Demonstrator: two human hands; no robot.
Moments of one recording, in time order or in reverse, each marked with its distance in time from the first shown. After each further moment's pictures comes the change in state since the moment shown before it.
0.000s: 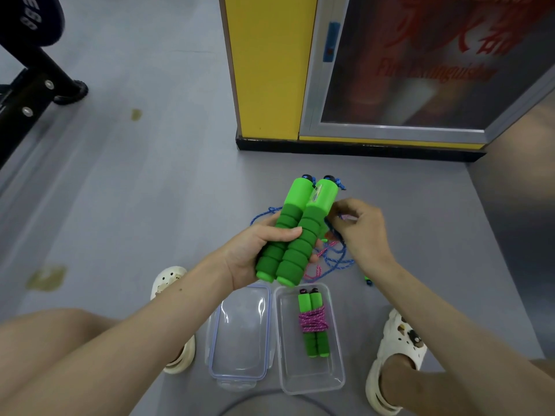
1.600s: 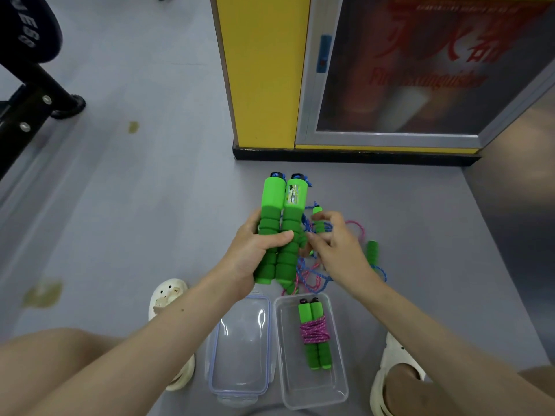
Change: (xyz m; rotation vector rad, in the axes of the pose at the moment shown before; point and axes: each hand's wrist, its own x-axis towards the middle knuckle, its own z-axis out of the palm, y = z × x) left_hand 0.013 -0.004 -0.004 0.134 0.391 0.198; right_hand -0.011 0.003 0.021 -0.100 -0.208 0.036
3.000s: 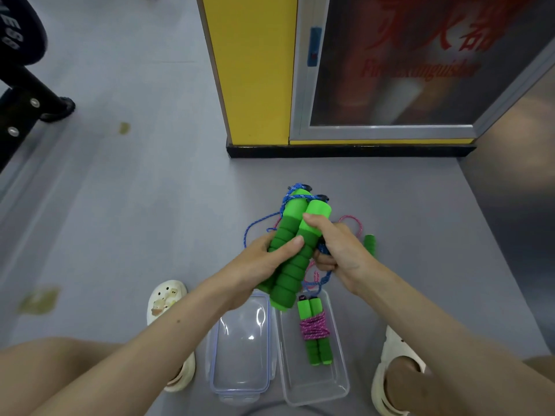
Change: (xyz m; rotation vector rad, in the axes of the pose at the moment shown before) left_hand -0.007 -0.007 0.006 0.377 -0.205 -0.193; right_hand 0.004 -0.014 -0.008 0.503 -0.116 0.353
